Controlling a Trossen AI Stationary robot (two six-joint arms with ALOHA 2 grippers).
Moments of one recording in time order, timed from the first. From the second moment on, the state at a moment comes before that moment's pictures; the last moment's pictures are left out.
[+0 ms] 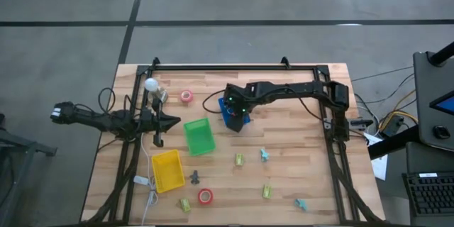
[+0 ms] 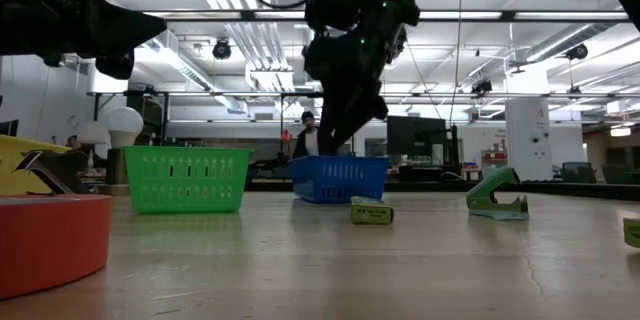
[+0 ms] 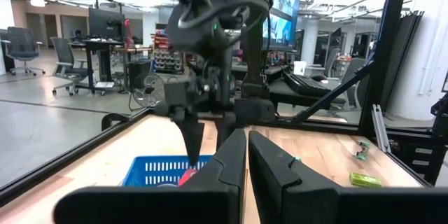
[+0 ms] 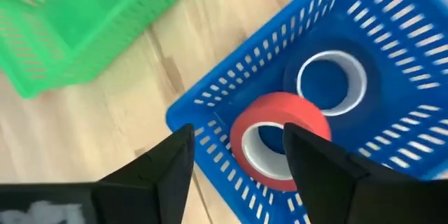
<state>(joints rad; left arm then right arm) -0.20 0.24 0.01 0.32 -0.34 -0.03 -0.18 1.96 1.52 -0.70 -0.12 0.30</state>
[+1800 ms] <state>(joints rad) -0.20 0.25 0.01 0.45 -0.35 -0.09 0.39 1.13 0.63 -0.09 0.34 0.39</state>
